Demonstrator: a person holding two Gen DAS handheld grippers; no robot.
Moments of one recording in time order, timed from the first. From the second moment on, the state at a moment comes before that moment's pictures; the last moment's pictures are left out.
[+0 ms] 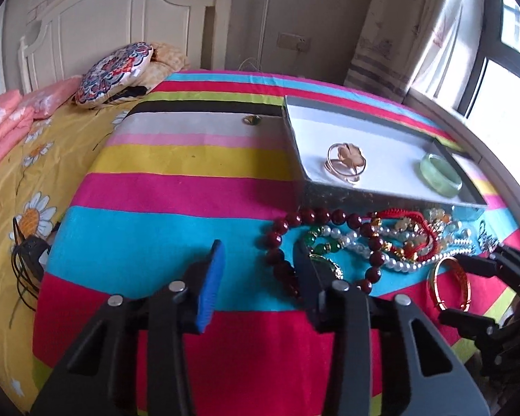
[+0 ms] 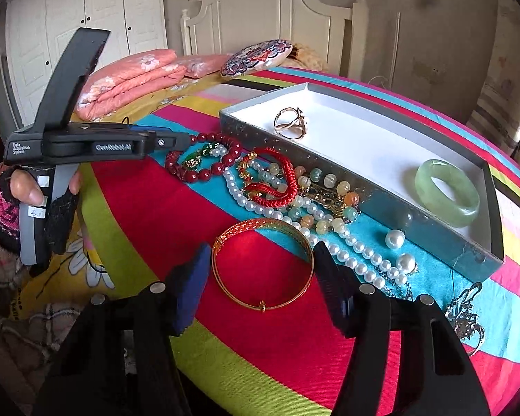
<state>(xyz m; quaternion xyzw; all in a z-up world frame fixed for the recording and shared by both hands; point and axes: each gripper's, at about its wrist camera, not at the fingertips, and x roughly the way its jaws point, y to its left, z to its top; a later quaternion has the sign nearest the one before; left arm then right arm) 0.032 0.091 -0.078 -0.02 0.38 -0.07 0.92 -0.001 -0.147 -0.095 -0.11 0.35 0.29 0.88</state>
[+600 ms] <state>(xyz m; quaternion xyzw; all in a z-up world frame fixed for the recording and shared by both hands) -0.004 0.073 -0.039 0.03 0.30 -0.07 0.95 -0.010 -0.161 -0.076 -0.10 0.30 0.28 0.90</state>
